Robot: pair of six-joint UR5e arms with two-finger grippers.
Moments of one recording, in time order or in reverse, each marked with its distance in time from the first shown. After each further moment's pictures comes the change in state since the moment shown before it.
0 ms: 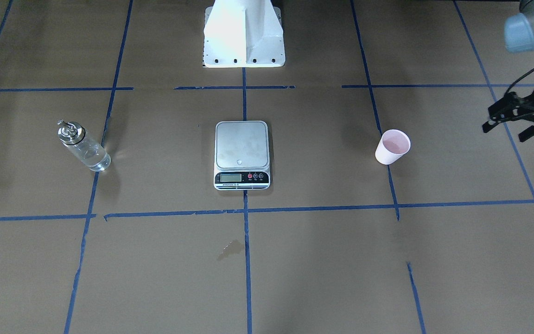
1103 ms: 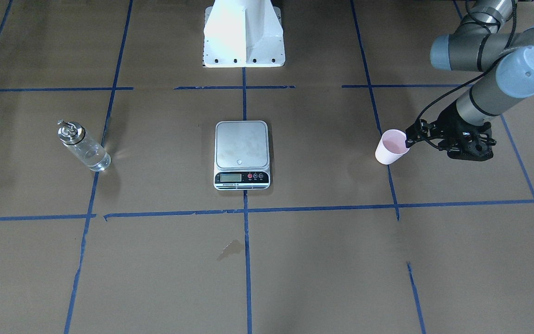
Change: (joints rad) left arm 0.251 -0.109 0.090 0.005 0.107 -0.271; right arm -0.026 0.004 -0.006 0.015 -0.006 -0.002
